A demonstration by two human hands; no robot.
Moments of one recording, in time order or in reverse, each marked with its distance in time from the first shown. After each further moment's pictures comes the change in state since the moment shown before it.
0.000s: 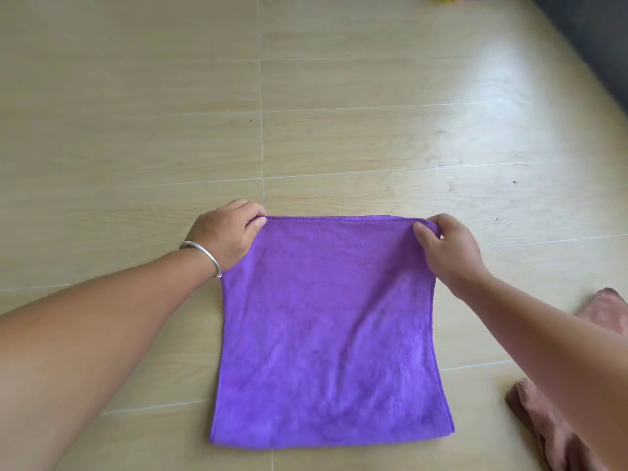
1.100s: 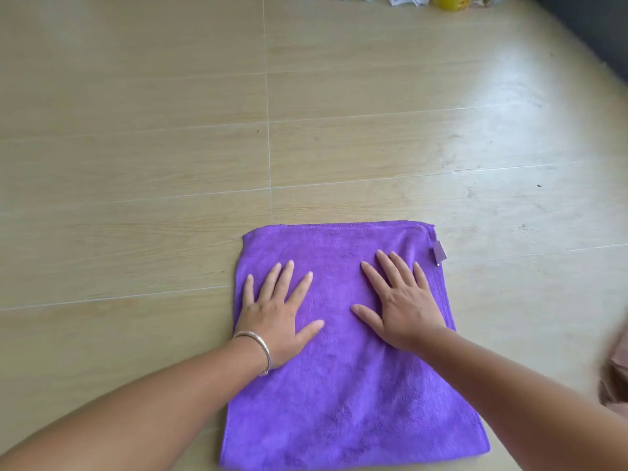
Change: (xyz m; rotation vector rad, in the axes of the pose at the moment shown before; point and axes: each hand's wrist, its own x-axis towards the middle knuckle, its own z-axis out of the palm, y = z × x) left_hand -0.069 0.016 0.119 0.354 -0.261 -0.029; right_hand -0.032 0.042 0.104 -0.783 -0.238 -0.513
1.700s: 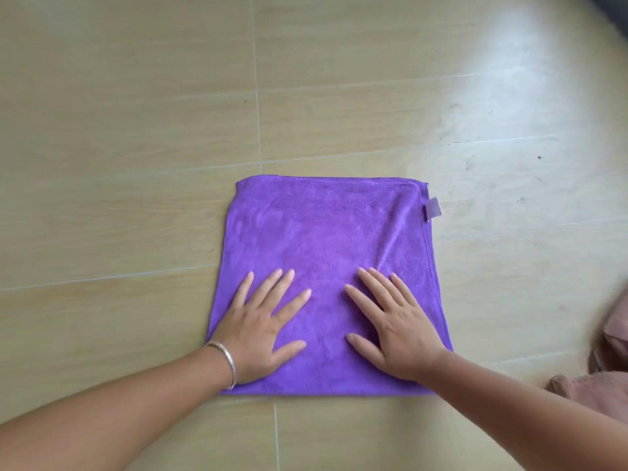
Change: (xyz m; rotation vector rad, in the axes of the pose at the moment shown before) left_hand -0.044 -0.012 -0.002 0.043 0.052 0.329; right_hand -0.059 -0.009 0.022 0.183 0.132 -0.277
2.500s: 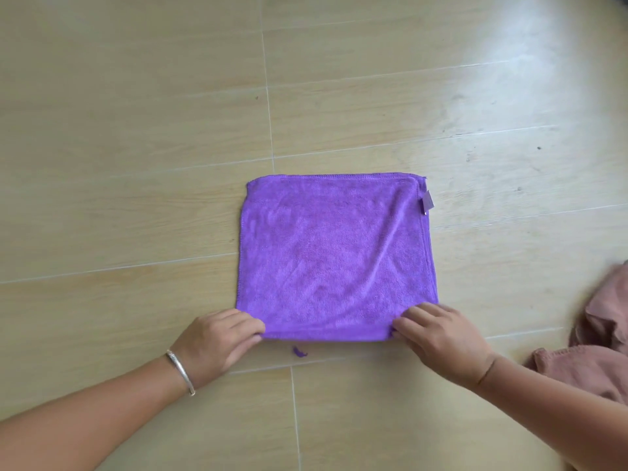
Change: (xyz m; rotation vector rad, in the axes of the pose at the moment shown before) left_hand -0.074 -0.035 -0.044 -0.296 0.192 0.171; right_hand -0.047 0.001 -0.056 -0.045 0.052 -0.162
